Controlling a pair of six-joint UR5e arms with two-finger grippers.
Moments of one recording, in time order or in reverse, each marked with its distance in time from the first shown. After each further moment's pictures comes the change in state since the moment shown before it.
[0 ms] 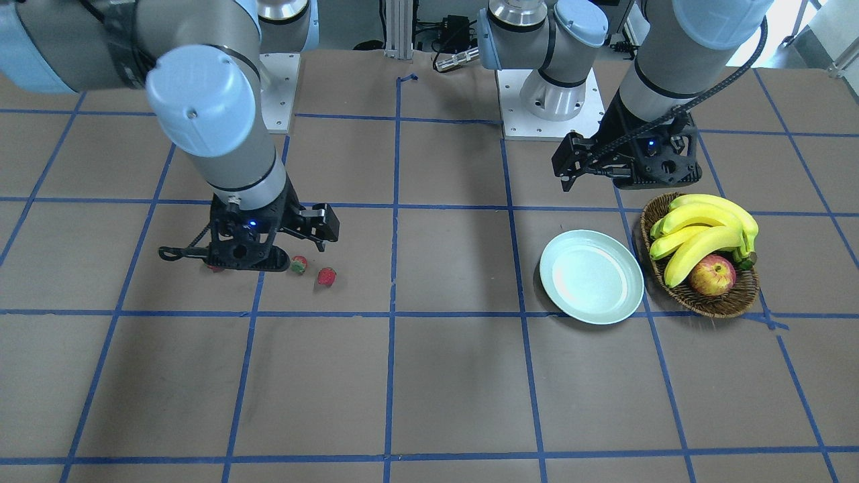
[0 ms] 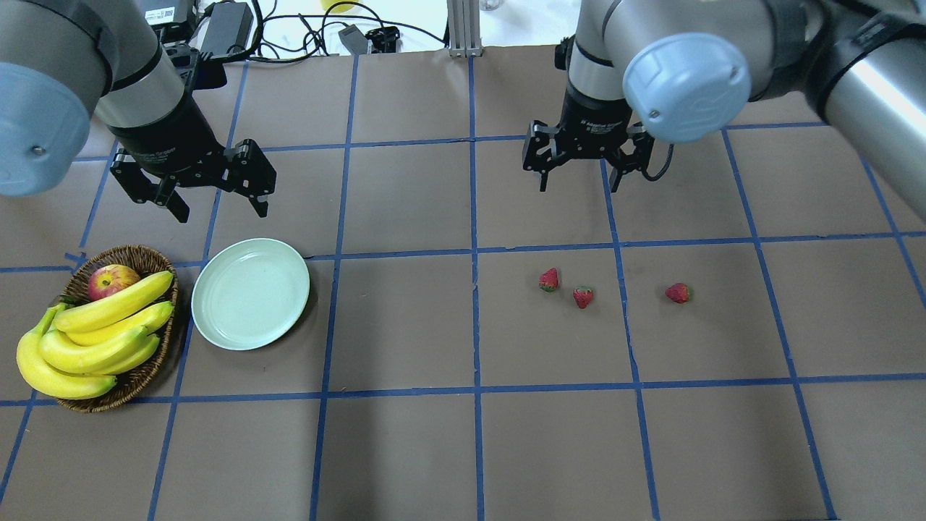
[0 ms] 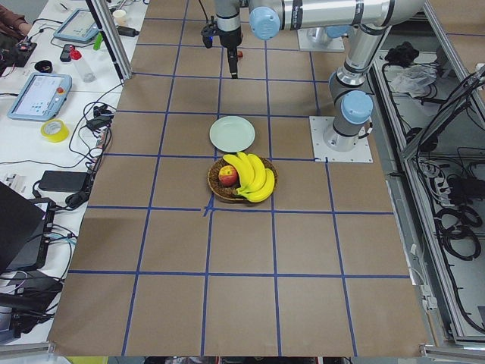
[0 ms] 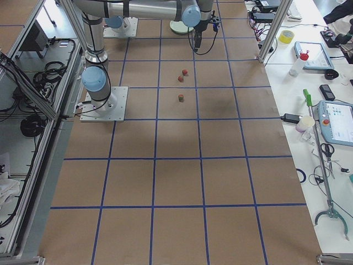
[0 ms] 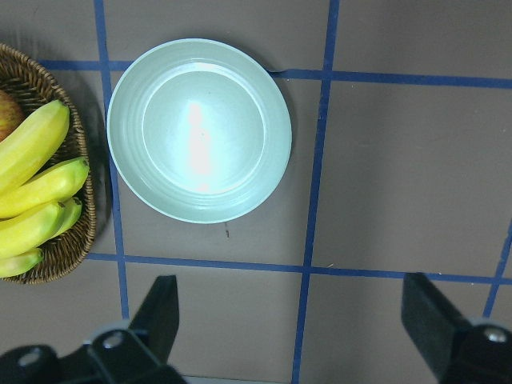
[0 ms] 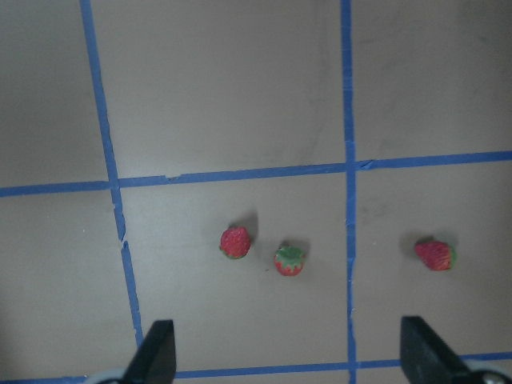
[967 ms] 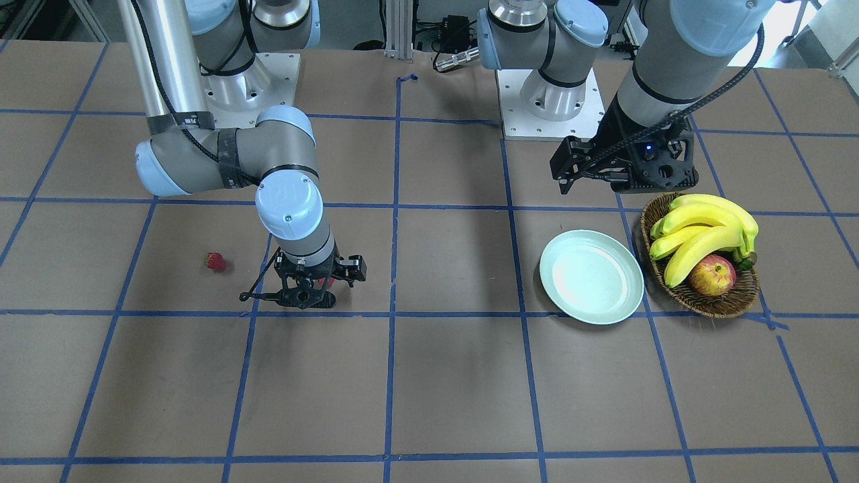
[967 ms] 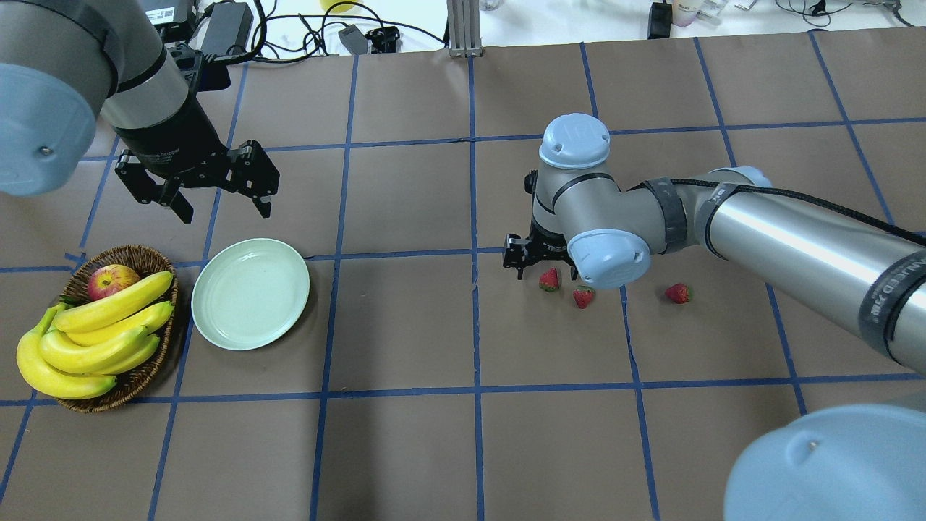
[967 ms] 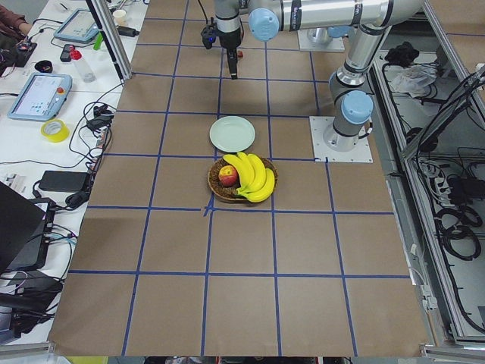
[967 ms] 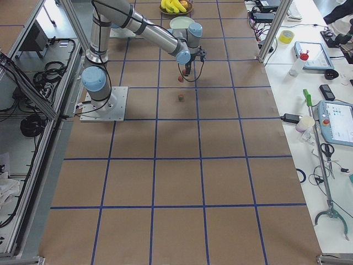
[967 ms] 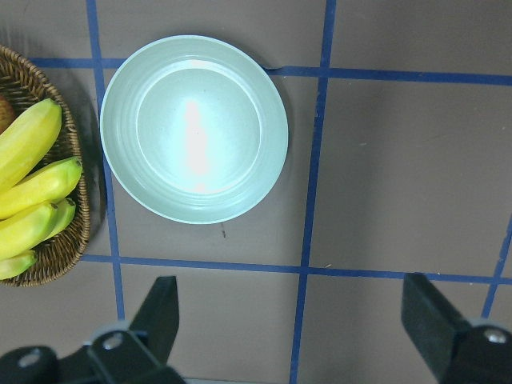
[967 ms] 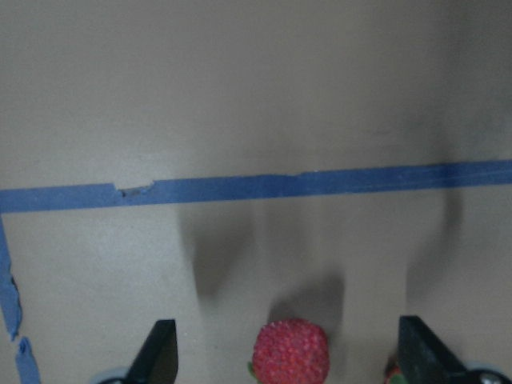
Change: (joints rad) left arm -0.002 -0.007 -0.002 0.007 -0.004 0.001; right arm 0.043 0.159 0.325 -0.496 0.002 0.031
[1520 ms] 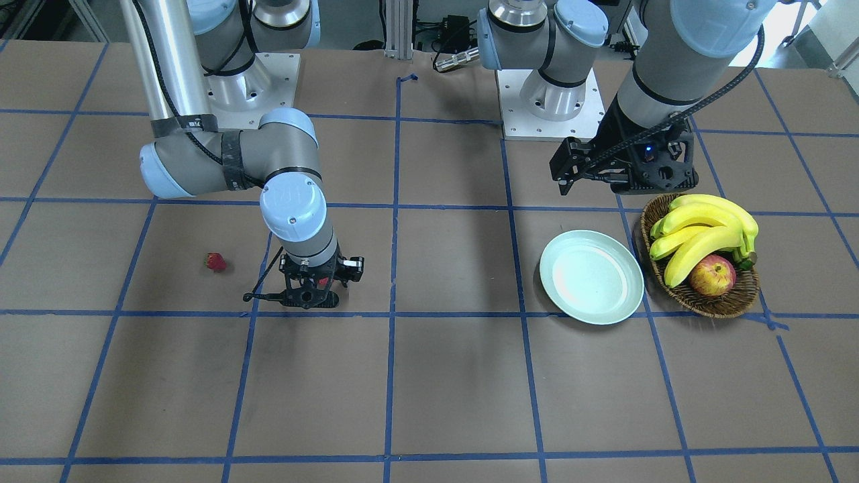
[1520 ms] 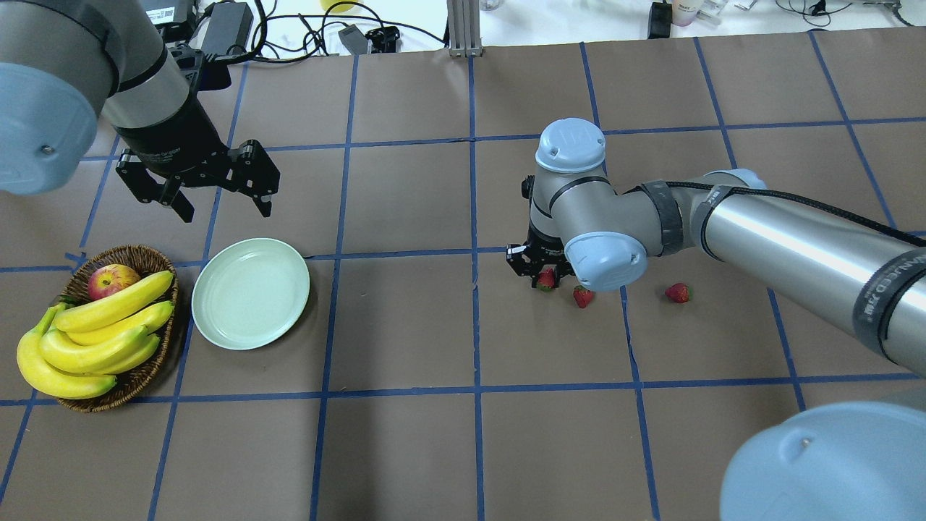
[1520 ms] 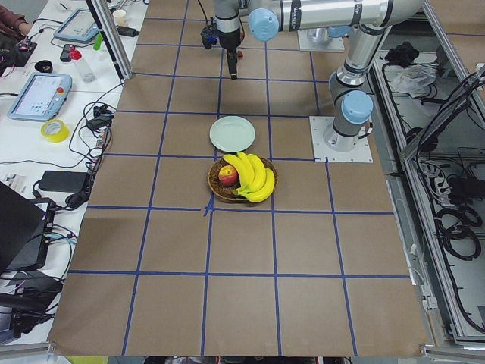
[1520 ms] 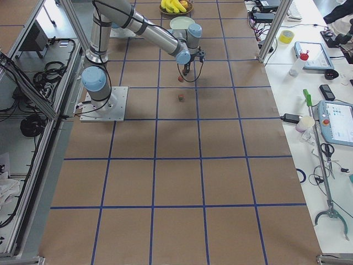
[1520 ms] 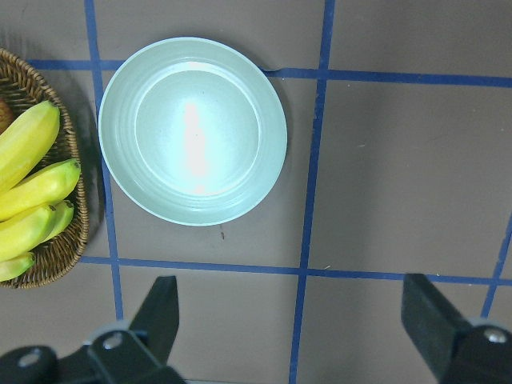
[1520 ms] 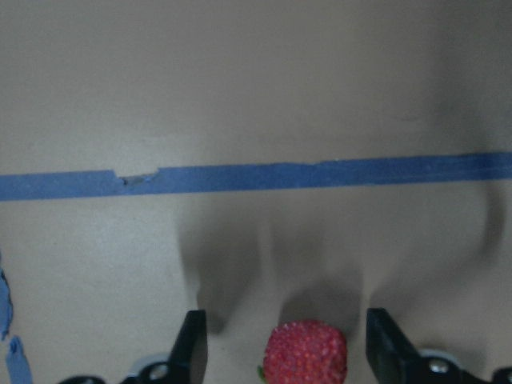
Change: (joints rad) left arm 0.000 -0.001 0.000 0.002 0.000 0.002; right arm 0.004 0.003 0.000 0.013 0.001 -0.017
